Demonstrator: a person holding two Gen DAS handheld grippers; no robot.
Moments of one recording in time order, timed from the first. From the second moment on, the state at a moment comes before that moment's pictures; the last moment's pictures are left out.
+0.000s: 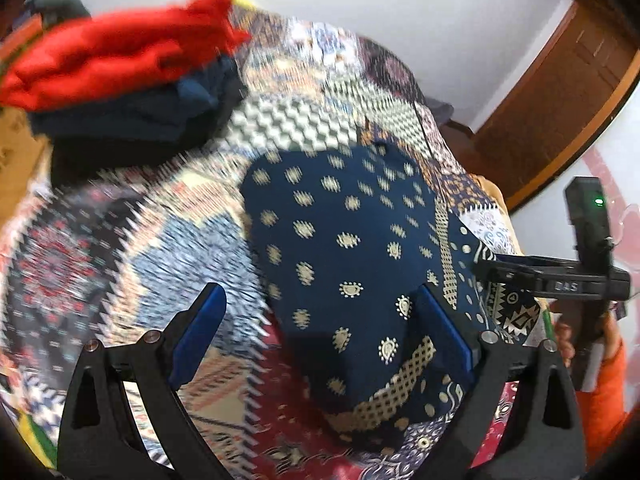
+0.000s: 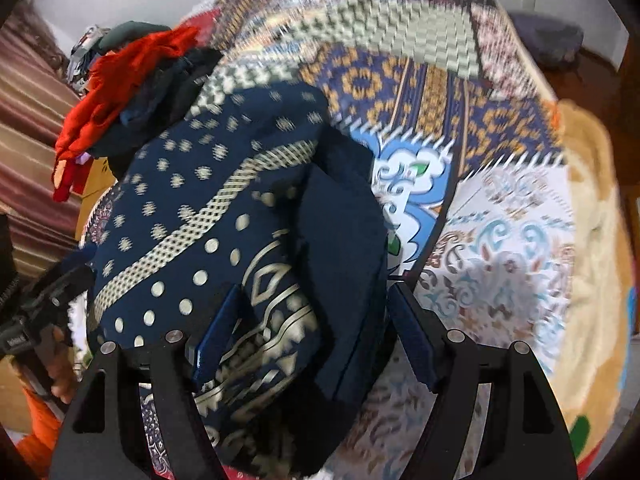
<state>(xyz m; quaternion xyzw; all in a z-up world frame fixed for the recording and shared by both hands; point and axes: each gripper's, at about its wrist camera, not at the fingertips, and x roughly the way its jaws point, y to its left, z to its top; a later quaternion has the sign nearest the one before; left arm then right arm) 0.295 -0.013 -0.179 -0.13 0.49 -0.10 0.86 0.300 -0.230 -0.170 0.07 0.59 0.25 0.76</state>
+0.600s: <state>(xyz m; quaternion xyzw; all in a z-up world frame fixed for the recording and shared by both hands) 0.352 -0.001 -0.259 -0.37 0.58 -0.17 0.71 0.345 -0.205 -0.211 0.19 0.64 0.33 0.66</state>
